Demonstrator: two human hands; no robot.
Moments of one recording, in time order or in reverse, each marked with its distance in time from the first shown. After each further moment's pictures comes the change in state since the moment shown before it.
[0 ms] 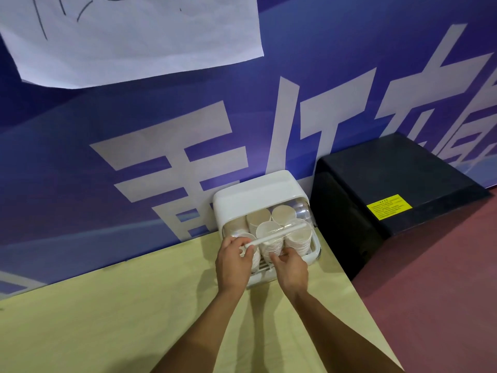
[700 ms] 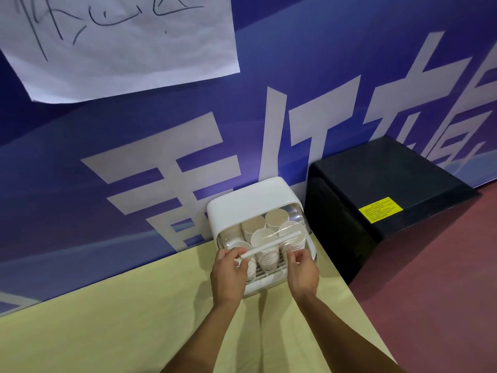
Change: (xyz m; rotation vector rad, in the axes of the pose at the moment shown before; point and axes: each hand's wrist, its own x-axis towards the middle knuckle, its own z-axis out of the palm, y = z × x) left_hand -0.007 0.001 -0.002 0.000 -0.035 -0.041; right_hand 0.009 0.003 -0.024 0.140 0.233 0.041
